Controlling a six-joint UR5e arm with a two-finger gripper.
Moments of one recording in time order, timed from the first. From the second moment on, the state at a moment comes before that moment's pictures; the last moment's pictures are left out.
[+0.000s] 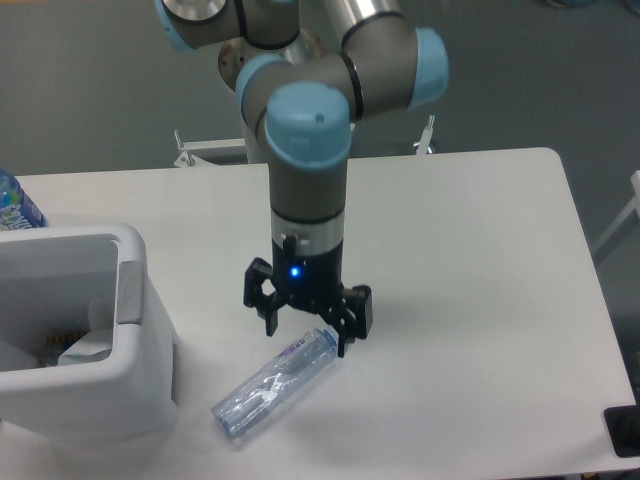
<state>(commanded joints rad) 2.34 -1.97 -1.49 -0.96 1.43 0.85</state>
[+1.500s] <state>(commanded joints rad) 2.27 -2.17 -1.58 -0.86 1.43 0.83</state>
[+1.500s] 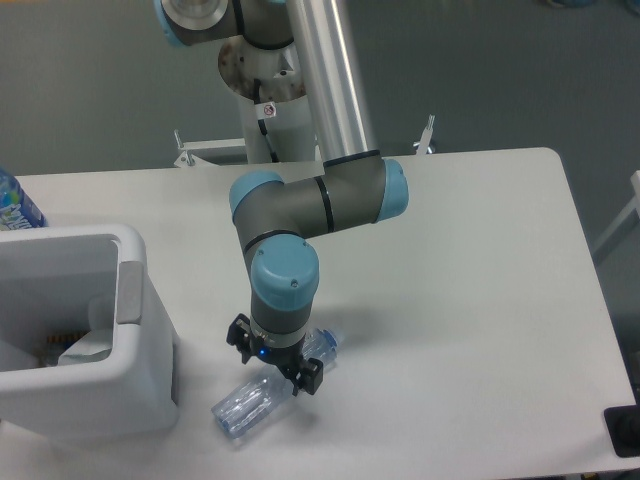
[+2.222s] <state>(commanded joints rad) 2.26 -2.23 -1.54 -0.86 1.46 0.82</state>
